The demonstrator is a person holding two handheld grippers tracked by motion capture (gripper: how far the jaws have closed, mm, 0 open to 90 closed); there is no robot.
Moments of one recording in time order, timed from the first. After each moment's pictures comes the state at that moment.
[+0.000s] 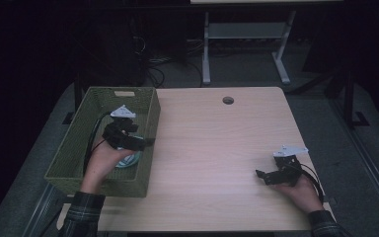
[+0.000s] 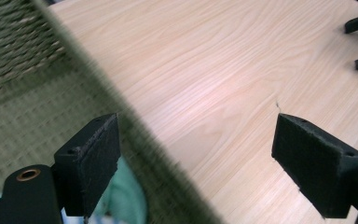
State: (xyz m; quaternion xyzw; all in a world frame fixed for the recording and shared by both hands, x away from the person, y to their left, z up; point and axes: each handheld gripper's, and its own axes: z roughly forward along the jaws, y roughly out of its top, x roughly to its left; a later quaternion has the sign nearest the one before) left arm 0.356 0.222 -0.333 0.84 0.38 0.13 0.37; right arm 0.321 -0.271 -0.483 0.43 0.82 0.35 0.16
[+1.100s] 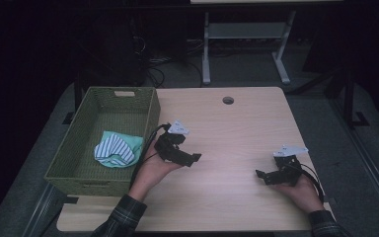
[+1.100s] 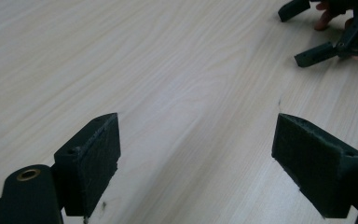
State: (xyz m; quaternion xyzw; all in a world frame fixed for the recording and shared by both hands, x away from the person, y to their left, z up) left arm 0.346 0.102 -0.381 0.87 0.30 0.10 0.38; right arm 0.321 -0.271 -0.483 0.43 0.82 0.35 0.16
